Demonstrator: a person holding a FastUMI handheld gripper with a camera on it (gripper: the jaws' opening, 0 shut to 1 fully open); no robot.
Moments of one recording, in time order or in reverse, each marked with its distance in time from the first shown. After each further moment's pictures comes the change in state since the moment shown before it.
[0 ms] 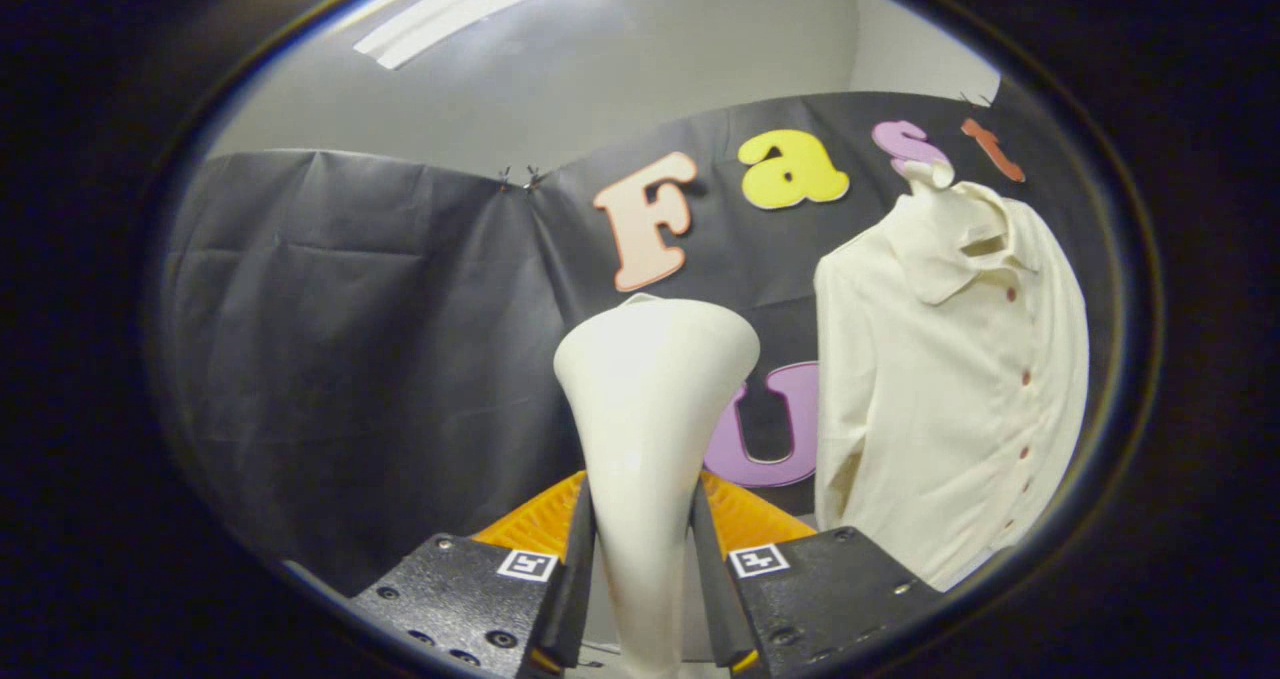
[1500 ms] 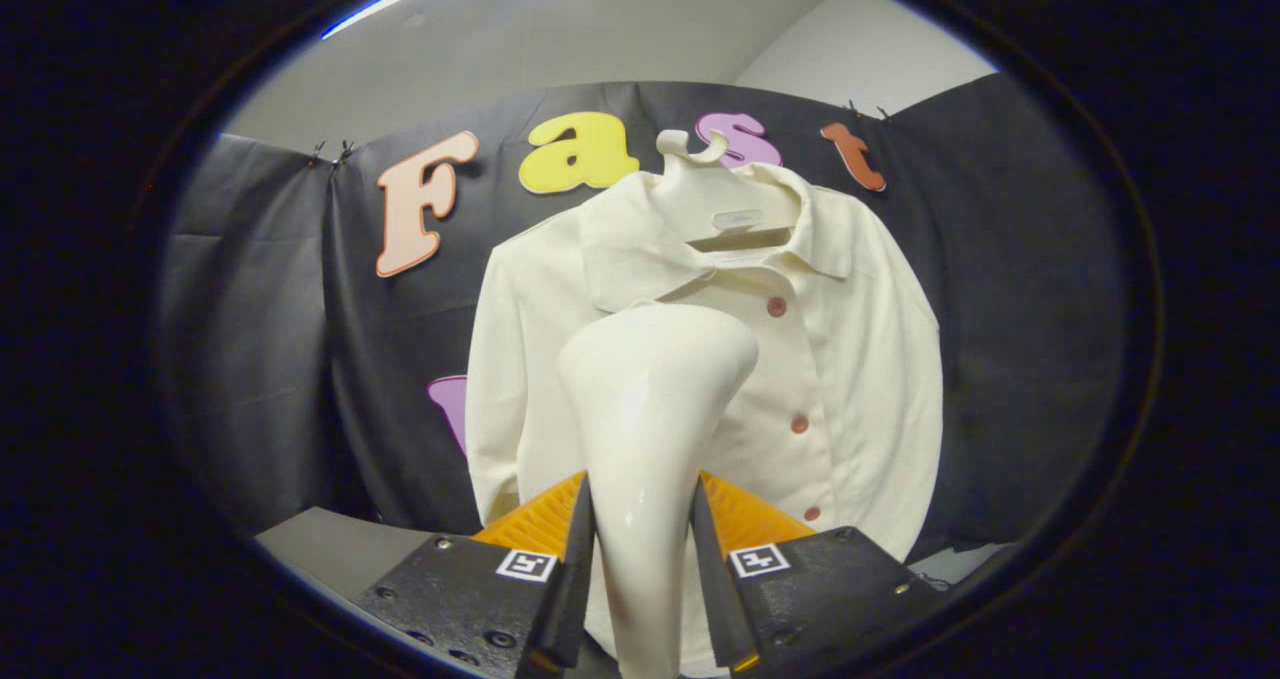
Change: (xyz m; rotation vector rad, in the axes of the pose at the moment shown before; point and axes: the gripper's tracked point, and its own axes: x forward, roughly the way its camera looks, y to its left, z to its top) arm 0.009 -0.216 -0.024 -0.039 0.072 -0.438
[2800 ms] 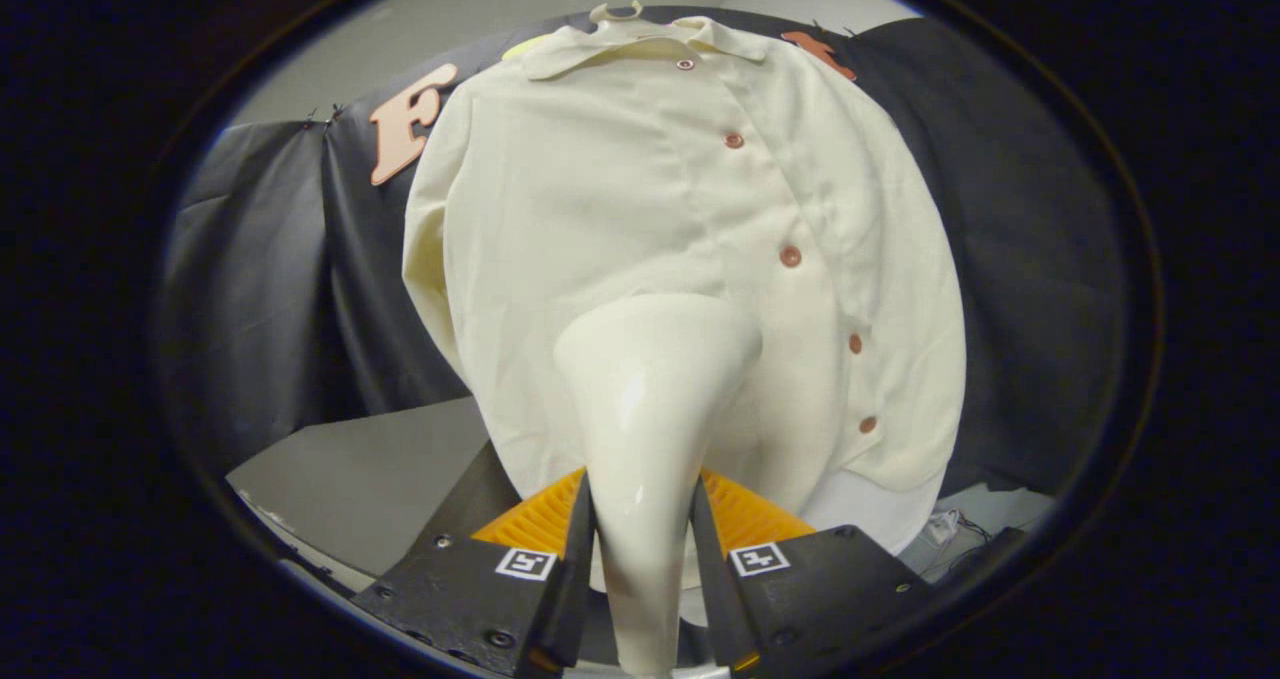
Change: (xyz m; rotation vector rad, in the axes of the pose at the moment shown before) arm -0.027 -0.040 -0.206 0.082 0.238 0.059
